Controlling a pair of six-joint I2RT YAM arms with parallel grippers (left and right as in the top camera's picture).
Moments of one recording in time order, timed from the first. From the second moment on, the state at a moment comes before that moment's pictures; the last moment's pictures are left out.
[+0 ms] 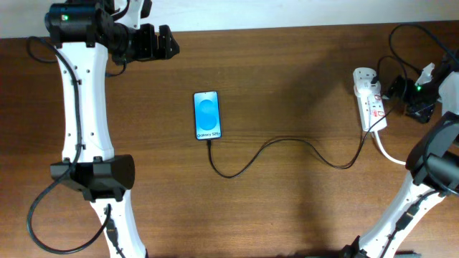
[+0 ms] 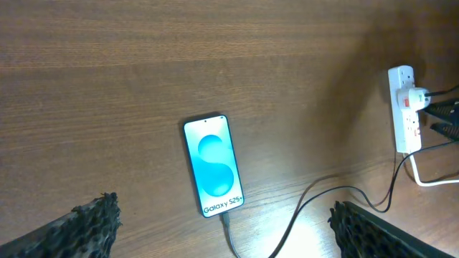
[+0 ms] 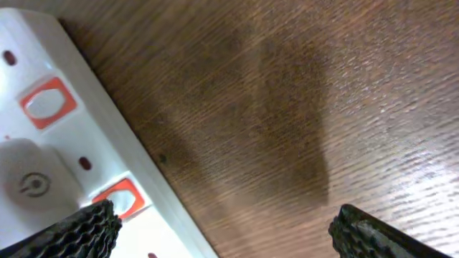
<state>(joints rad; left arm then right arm) -0.02 2.23 2.69 -1.56 0.43 -0.02 -0.56 2.36 1.95 -0.97 -0.25 0.10</state>
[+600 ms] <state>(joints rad) -0.02 2.23 2.69 -1.56 0.43 -0.02 -0.55 2.36 1.93 -0.96 -0.25 0.11</state>
